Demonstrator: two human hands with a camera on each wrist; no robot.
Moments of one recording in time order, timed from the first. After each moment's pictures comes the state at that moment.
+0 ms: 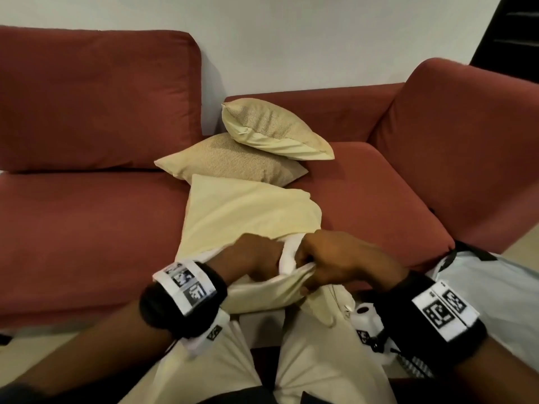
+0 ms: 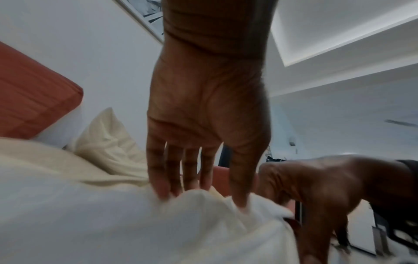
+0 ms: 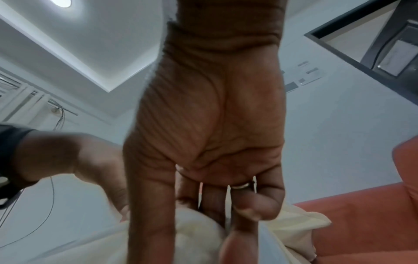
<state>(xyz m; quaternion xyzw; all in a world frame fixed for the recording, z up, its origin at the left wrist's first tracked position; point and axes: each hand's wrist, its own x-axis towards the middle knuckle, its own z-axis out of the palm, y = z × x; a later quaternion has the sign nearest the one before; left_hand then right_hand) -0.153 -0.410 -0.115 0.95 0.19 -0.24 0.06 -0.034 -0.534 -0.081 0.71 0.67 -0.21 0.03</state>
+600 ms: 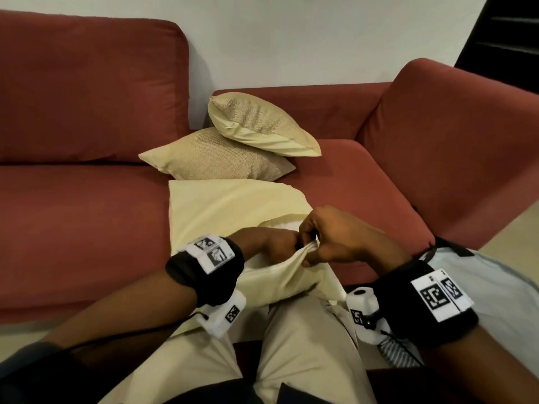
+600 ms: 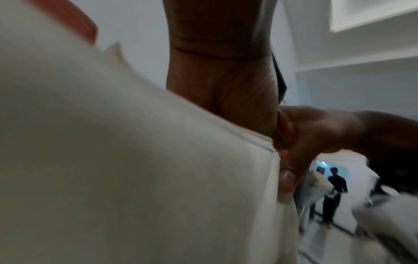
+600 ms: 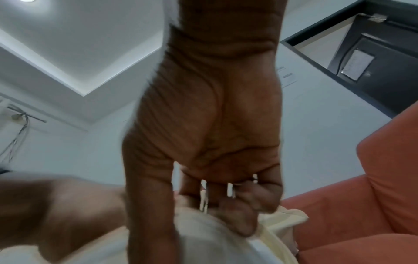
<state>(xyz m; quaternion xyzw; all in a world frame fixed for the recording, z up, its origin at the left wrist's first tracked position) -0.094 -0.423 -0.121 0.94 0.10 -0.25 0.21 0.007 -0.539 -0.087 0.71 0.66 -0.19 -0.12</state>
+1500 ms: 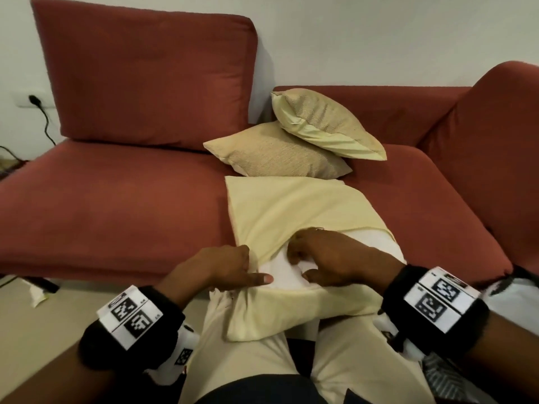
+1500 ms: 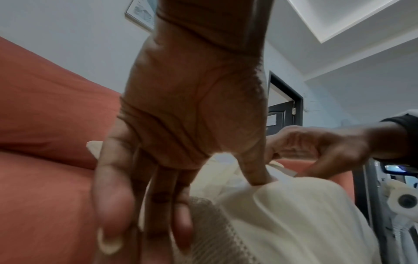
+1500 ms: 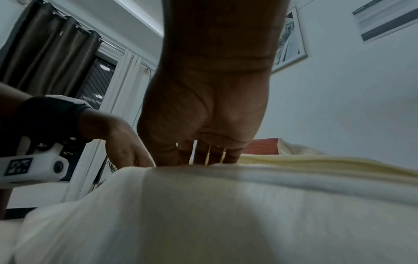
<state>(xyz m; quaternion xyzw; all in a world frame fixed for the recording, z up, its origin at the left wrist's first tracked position) -0.294 -0.368 -0.136 0.88 0.39 -0.21 0.19 -0.083 -0.472 -0.124 0.62 0.77 -0.14 -0.01</state>
